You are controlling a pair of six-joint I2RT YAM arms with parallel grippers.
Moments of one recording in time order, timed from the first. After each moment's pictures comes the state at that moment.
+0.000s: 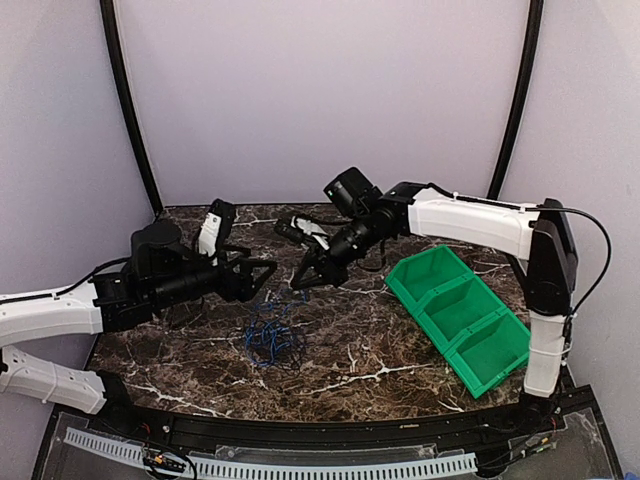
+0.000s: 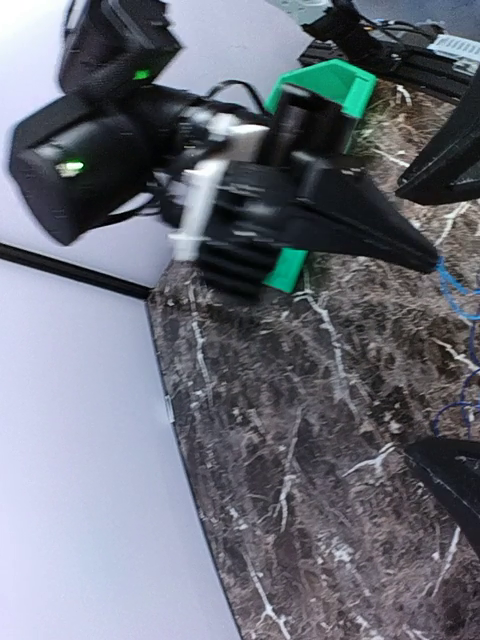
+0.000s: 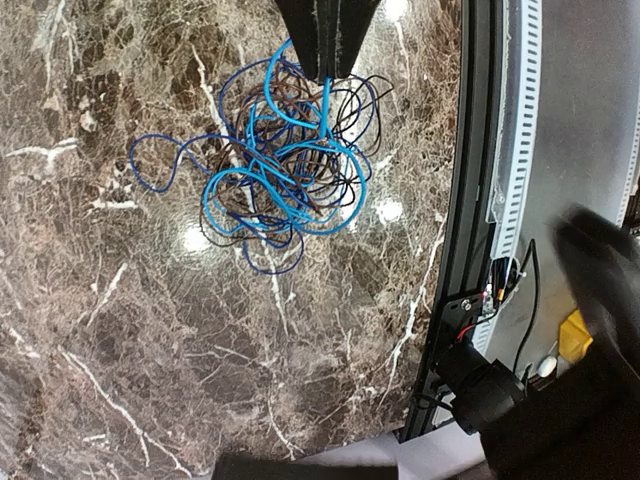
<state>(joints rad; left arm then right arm) -0.84 1.06 0.71 0.13 -0.04 -0.25 0.87 1.98 1.73 -0.70 -0.73 -0.34</state>
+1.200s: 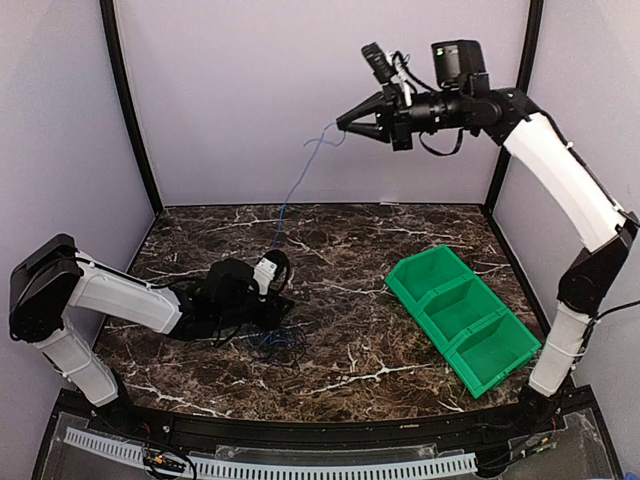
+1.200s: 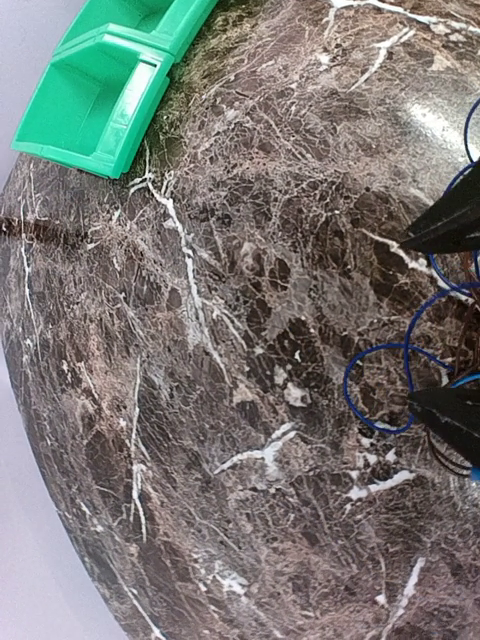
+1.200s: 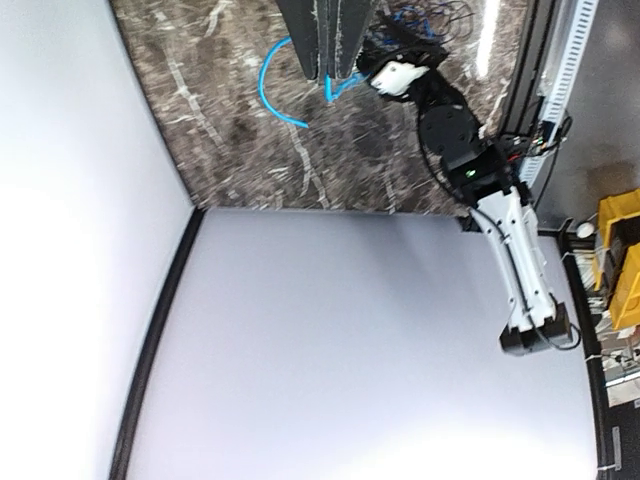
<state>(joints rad) -0.86 1.58 0.66 0.36 -0.16 -0.16 0.67 1.81 2.18 -0.76 -0.86 -0.38</state>
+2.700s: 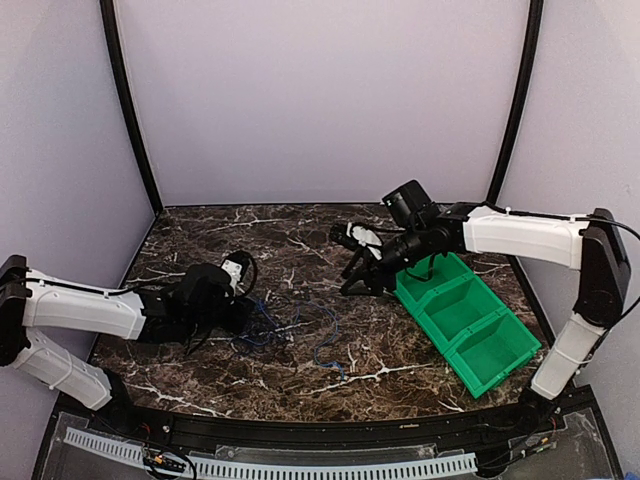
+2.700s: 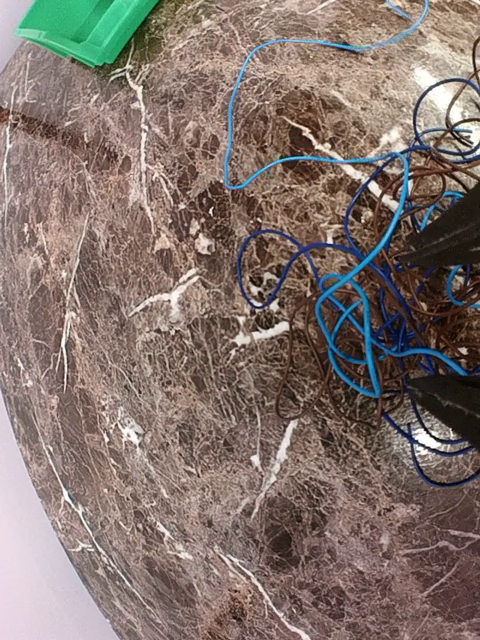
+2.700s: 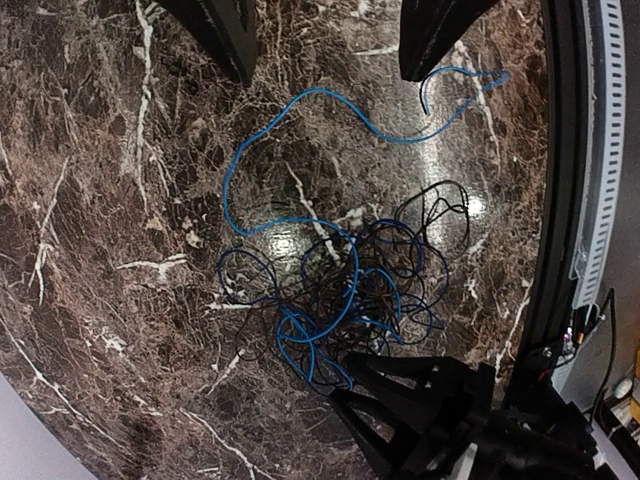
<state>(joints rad) -0.86 1.32 0.57 0.05 -0.38 -0.27 0.73 1.66 1.26 -0.47 -0.62 -0.45</state>
